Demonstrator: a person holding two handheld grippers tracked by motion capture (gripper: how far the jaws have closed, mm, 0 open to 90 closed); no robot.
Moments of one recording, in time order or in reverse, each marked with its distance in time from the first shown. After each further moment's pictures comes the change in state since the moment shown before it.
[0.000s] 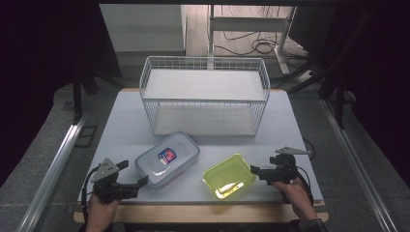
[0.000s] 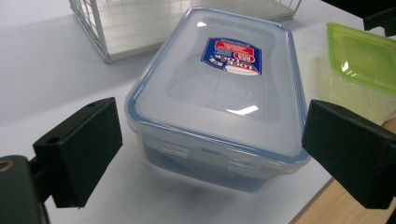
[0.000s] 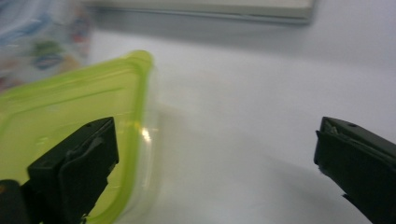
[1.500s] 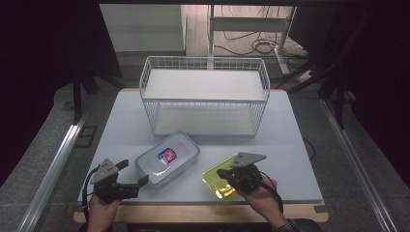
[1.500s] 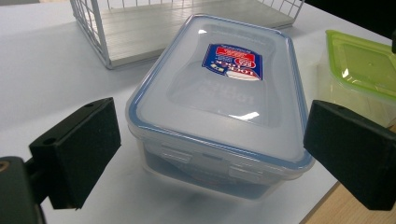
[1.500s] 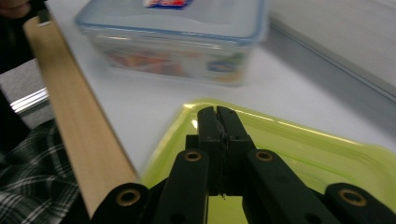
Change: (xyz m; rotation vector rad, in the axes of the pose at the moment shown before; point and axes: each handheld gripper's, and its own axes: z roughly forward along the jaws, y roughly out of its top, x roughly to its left) left arm -0.001 -0.003 0.001 -0.030 0.010 0.009; right arm 0.136 0.021 0.008 0.041 0.236 -0.475
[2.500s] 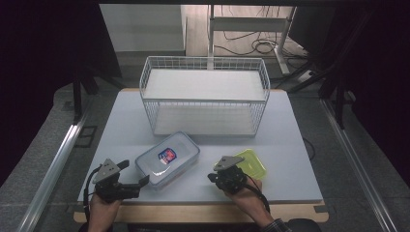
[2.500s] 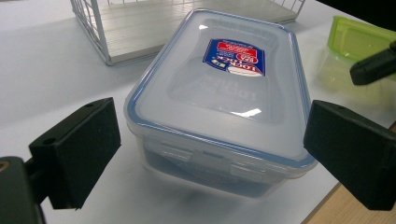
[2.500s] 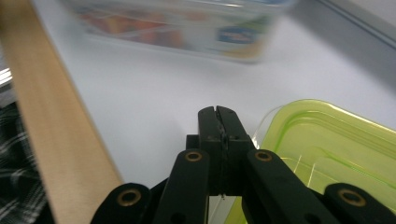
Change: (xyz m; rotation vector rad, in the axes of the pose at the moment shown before) left arm -0.001 -0.001 0.003 0.014 0.007 0.002; right arm 0.001 -0.007 0.044 0.116 -0.039 -0.008
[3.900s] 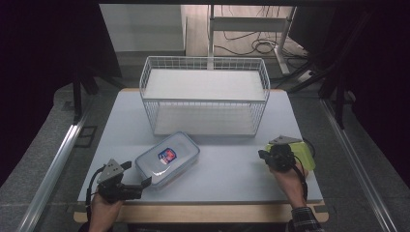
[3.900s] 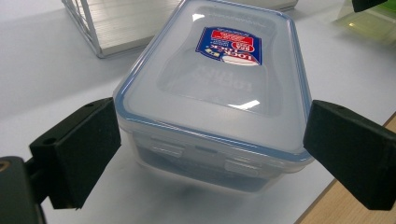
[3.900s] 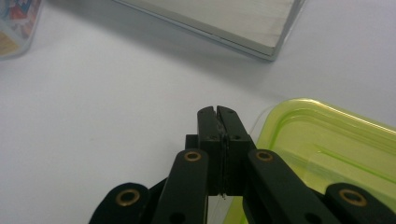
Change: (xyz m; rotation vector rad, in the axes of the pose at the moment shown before) left arm -0.003 -0.001 0.006 0.040 -0.012 0.014; right arm -0.127 -0.055 -0.063 -0.043 -0.286 0.304
